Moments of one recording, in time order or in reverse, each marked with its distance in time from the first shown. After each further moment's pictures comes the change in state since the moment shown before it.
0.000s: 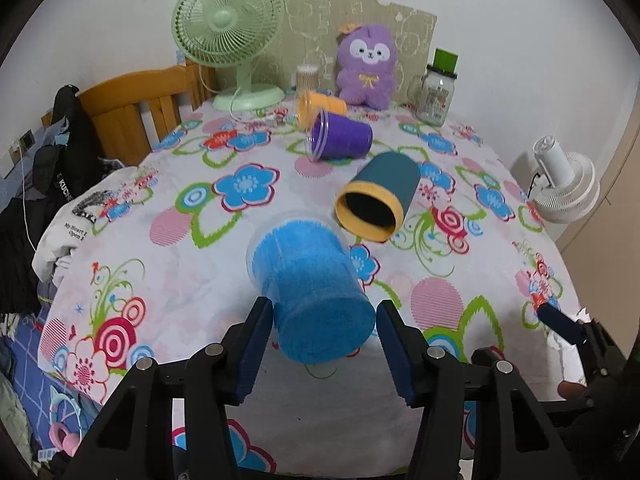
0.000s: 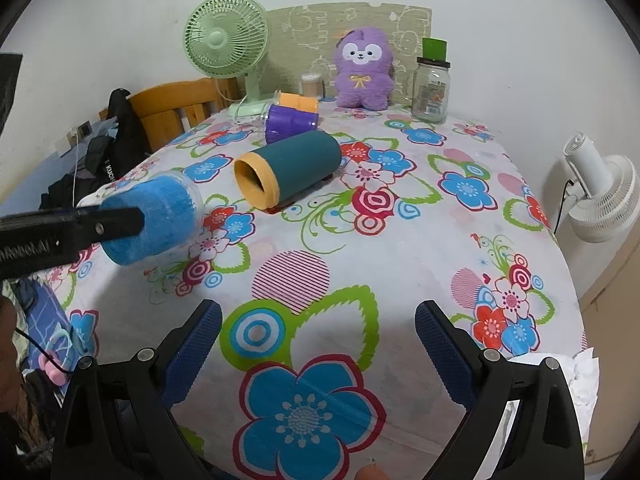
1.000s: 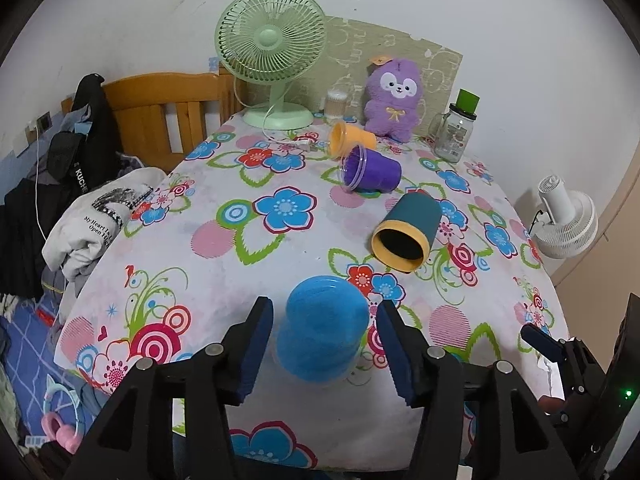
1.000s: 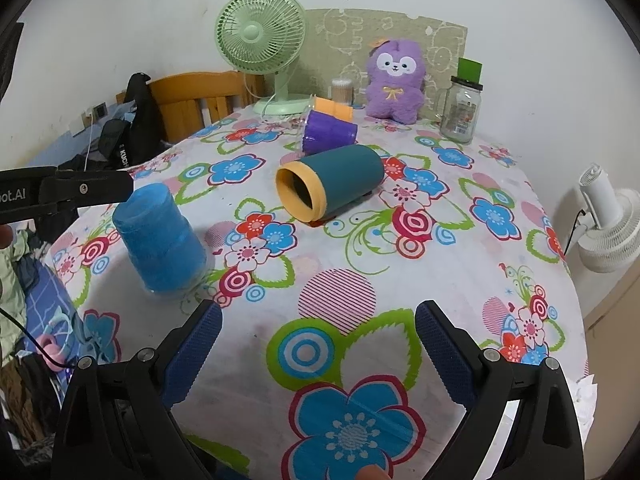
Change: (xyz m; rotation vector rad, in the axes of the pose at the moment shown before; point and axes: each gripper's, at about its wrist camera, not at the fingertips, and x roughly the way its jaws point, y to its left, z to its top) left arm -0.030 0.044 0.007 -0.091 -0.055 -0.007; right arm 0.002 0.039 0.014 -0.085 0.000 0.011
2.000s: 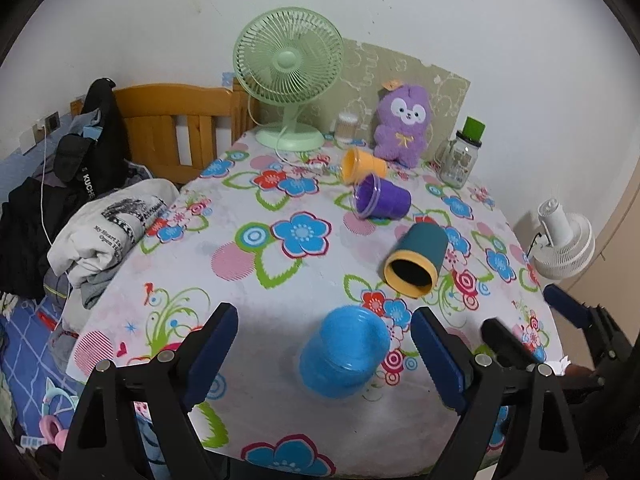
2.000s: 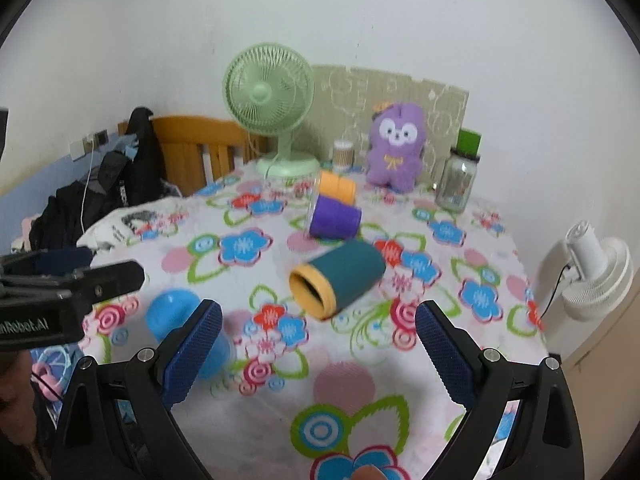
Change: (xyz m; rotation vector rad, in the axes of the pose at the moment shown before) left arm -0.021 0.020 0.016 -0.036 -0.070 -0.002; right arm -0.038 0.023 0.069 -0.034 -0.157 -0.052
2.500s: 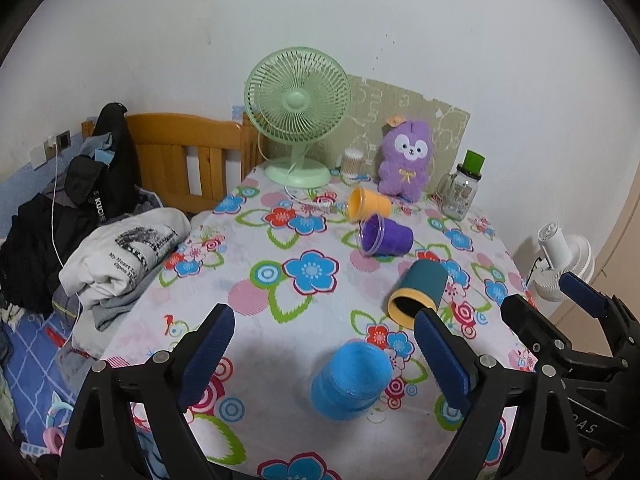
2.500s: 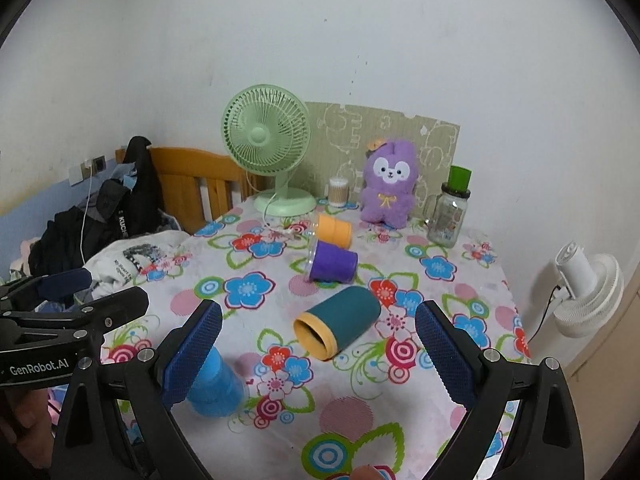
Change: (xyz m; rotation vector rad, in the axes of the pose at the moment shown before) left arm -0.027 0.006 0.016 -0.001 -0.106 0.013; right arm -0.026 0.009 0.033 0.014 -0.085 -0.024
